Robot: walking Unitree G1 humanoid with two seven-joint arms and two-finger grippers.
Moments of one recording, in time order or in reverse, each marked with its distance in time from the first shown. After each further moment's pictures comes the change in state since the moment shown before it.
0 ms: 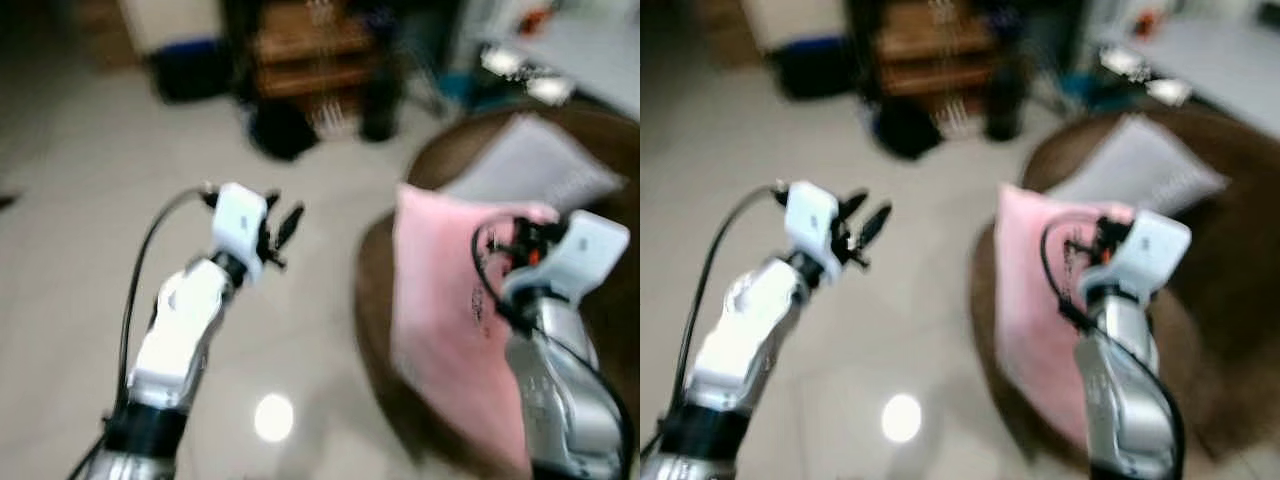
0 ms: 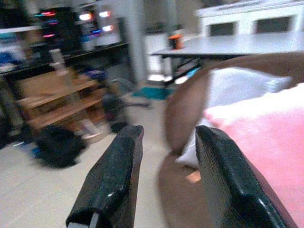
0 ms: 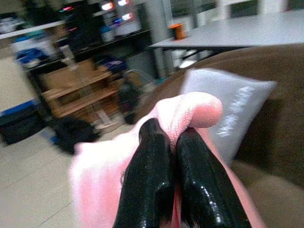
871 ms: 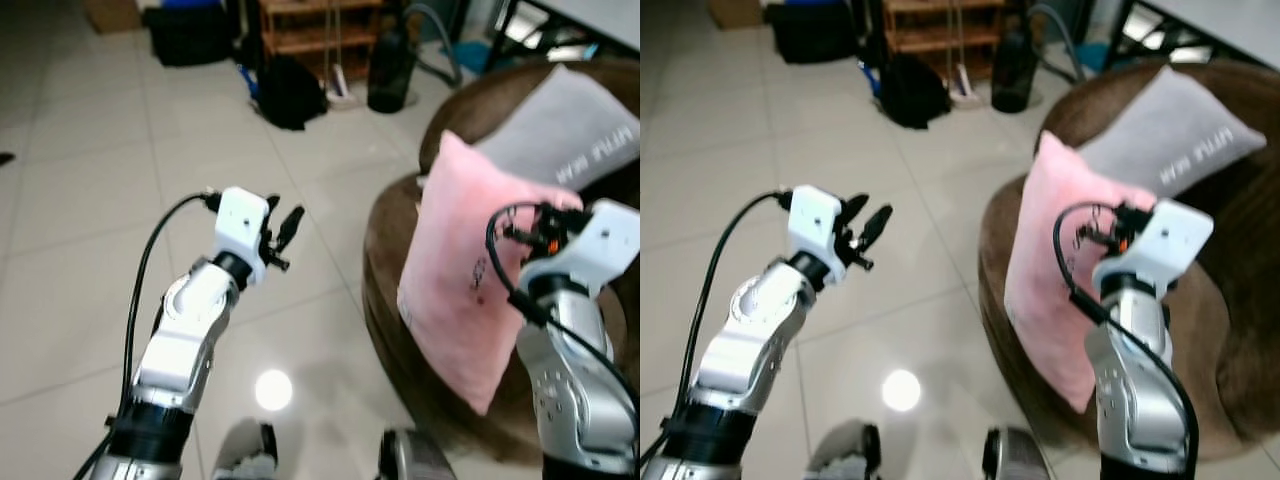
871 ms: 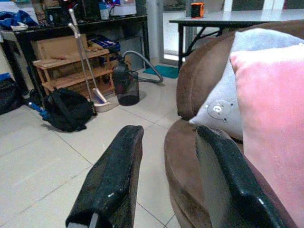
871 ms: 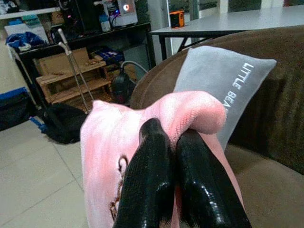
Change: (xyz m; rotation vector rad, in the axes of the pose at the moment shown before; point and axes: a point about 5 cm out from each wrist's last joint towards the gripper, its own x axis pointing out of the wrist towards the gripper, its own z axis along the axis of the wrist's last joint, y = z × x) left arm 0.000 0.001 -0.004 -0.013 0.033 0.062; right arm 0.003 -0.006 0.012 -0.025 -0.046 -0.036
